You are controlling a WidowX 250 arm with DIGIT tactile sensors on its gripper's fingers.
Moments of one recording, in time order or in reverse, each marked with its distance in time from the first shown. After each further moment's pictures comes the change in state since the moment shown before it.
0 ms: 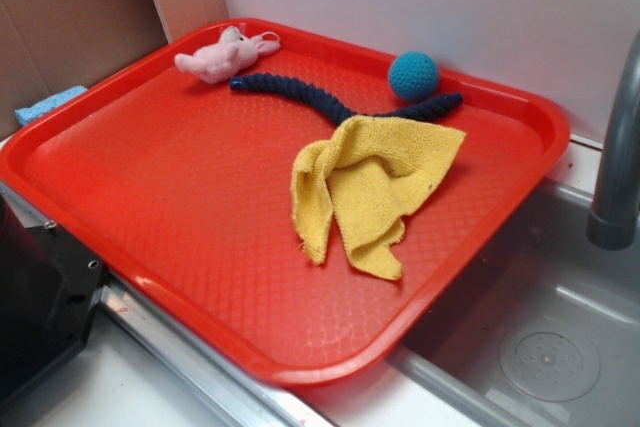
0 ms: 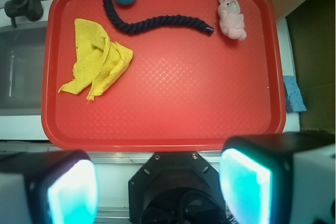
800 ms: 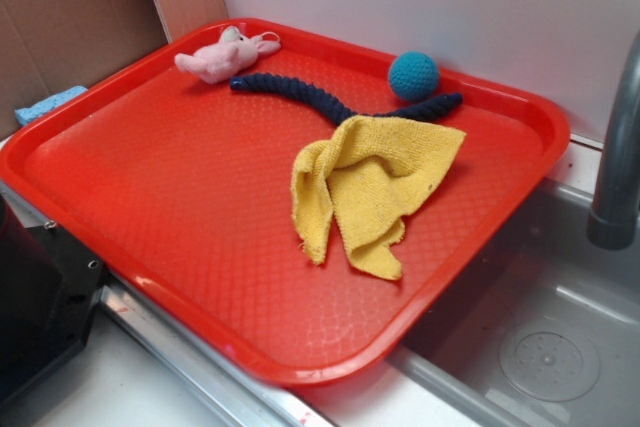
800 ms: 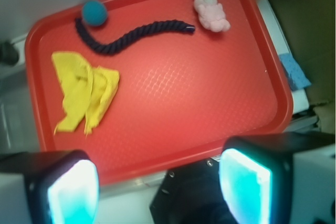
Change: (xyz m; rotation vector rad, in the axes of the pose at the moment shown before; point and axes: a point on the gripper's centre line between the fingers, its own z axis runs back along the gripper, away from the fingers) arm 0.031 0.008 -0.024 -0.003 0.001 0.343
